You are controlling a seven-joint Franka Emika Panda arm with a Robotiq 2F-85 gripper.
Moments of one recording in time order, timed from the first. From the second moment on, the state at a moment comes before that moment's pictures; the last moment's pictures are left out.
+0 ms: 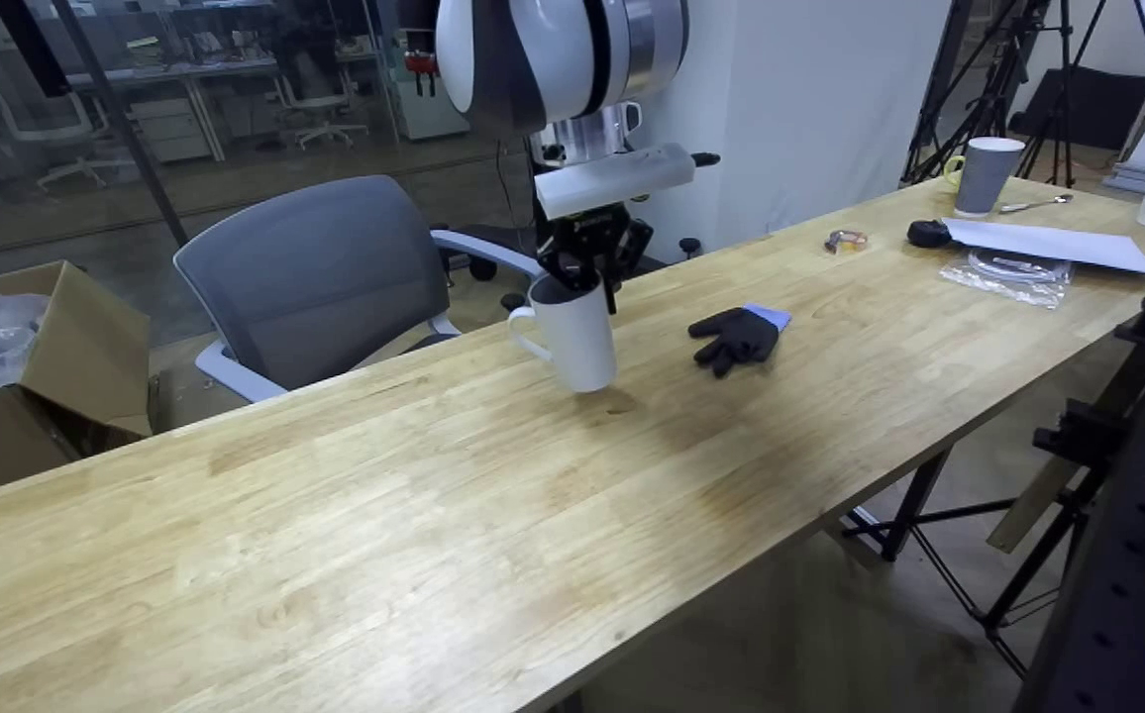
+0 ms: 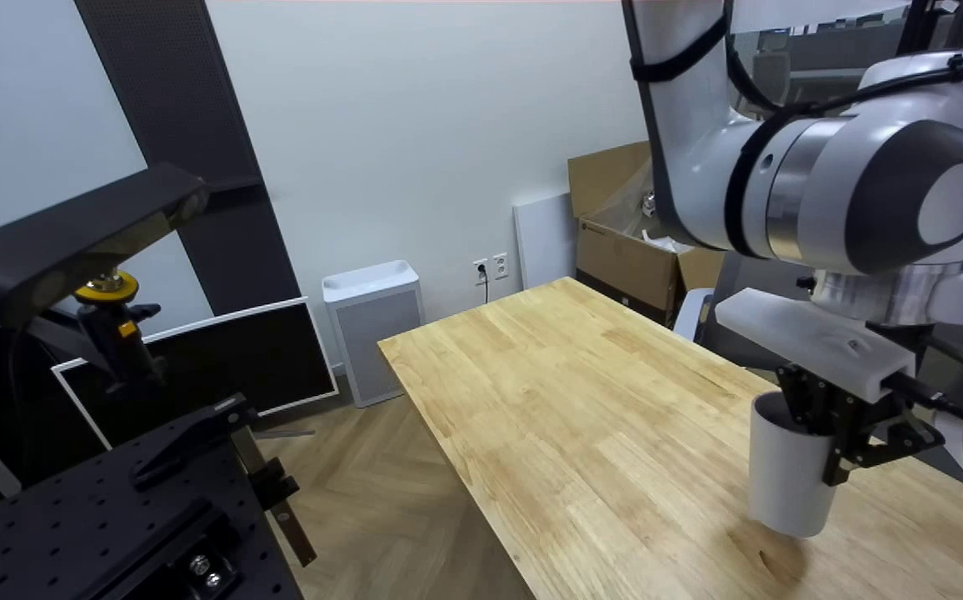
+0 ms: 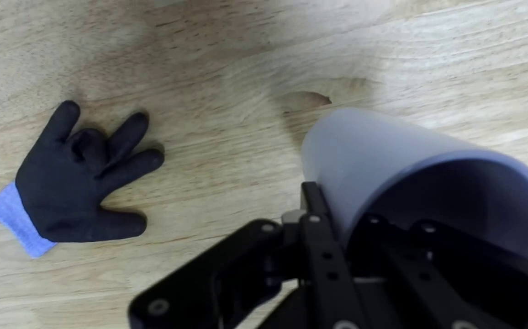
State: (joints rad) arm -0.05 0.88 -0.18 -1.82 0.08 2.65 0.21
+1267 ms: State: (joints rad) arm -0.03 0.70 -0.18 -2.21 0.08 2.82 0.20
